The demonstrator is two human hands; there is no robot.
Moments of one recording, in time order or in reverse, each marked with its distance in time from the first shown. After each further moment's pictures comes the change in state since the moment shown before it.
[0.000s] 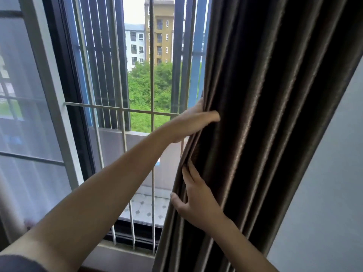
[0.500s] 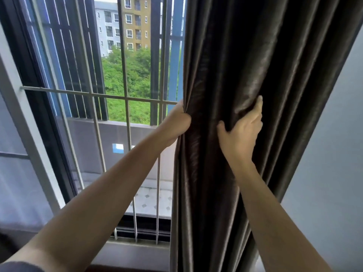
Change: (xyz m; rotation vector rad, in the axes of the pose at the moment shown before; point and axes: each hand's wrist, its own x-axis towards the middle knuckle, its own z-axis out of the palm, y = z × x) left_hand 0.018 -0.033 0.048 -0.232 0.190 0.077; right_hand 0.029 0.052 -0.110 -0.039 0.878 0.337
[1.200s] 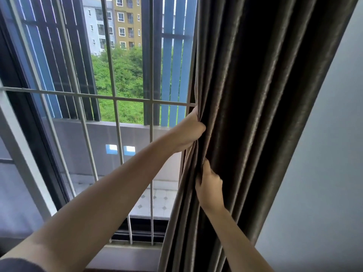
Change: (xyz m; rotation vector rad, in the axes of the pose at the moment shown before) left_hand 0.007 -0.002 0.042 0.071 -0.265 -0.121; right_hand -0.094 0.072 0.035 -0.153 -0.386 -0.122
